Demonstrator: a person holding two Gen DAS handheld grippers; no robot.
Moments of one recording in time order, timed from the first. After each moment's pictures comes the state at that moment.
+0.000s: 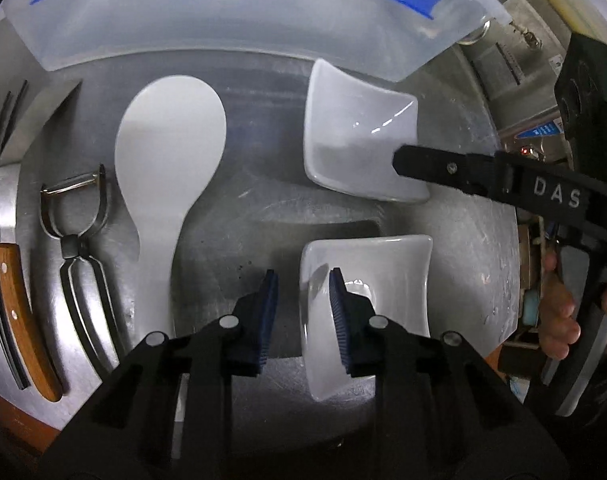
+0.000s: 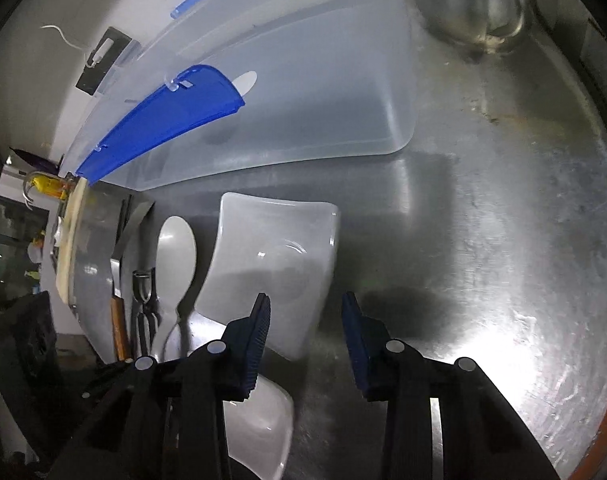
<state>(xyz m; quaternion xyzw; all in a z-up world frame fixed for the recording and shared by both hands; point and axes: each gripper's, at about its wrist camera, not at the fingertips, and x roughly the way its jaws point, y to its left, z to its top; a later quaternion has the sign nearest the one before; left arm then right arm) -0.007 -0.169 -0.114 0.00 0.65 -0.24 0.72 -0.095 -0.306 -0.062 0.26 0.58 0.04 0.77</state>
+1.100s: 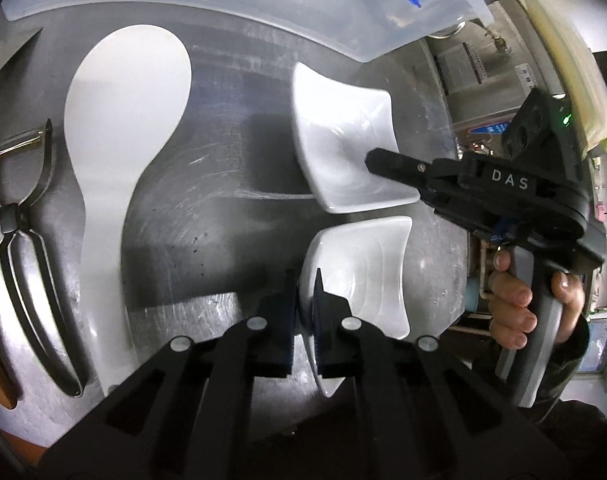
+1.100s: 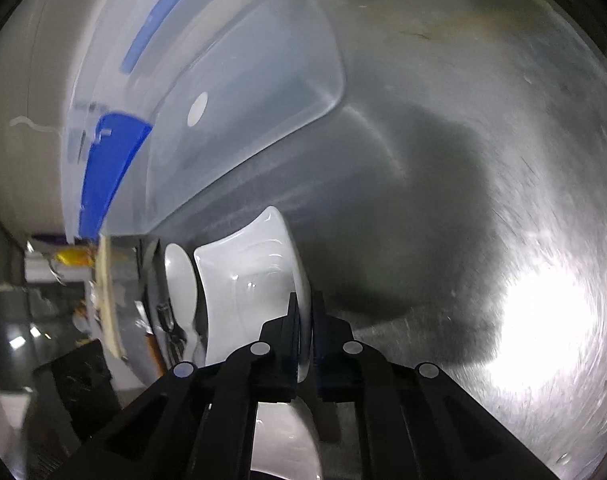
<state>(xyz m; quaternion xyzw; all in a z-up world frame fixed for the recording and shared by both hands) 0.000 -0.151 -0.128 -0.09 0.67 -0.32 0.66 -0.125 -0.328 -0.091 0.42 0.56 0.01 0.71</state>
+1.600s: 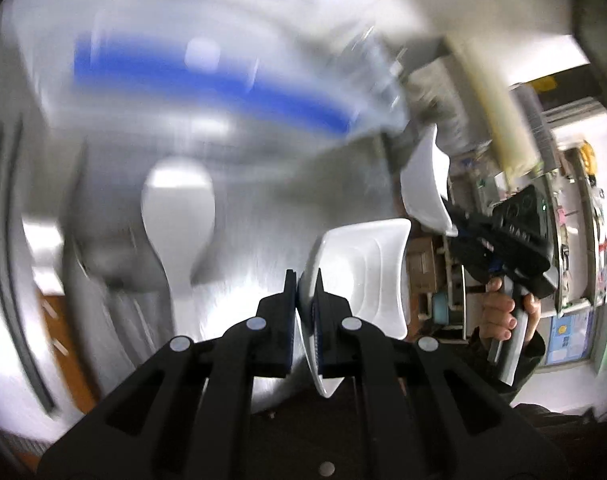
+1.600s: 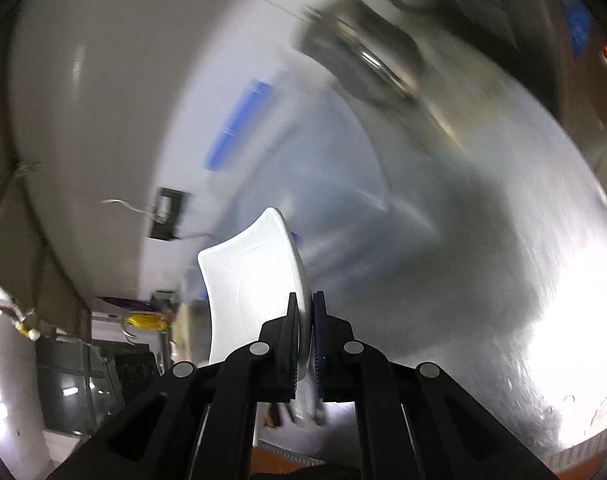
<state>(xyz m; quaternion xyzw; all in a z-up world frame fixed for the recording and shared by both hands) 0.052 -0.077 -0.015 -0.12 0.60 -0.38 0.69 -0.163 -0.360 0.034 0.50 0.40 0.02 0.77</state>
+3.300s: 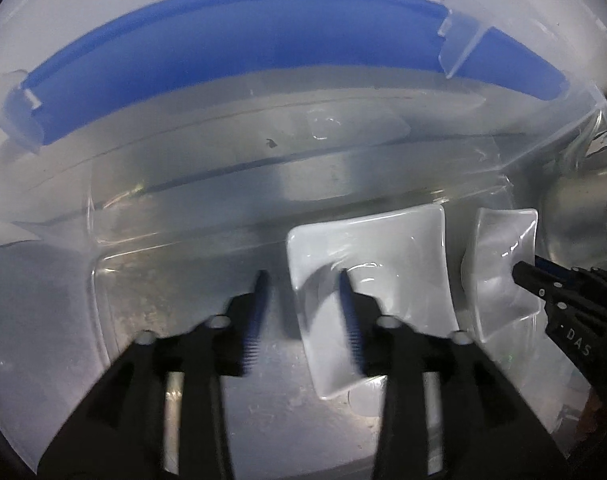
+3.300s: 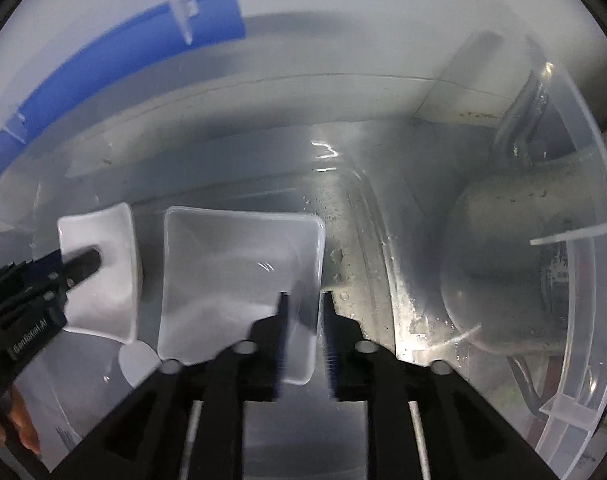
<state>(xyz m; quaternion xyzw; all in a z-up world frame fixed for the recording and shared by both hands) 0.376 -0.214 -0.092 0.13 0.62 -0.25 0.73 0.198 -0.339 -0.054 0.18 0.64 -0.20 0.72</state>
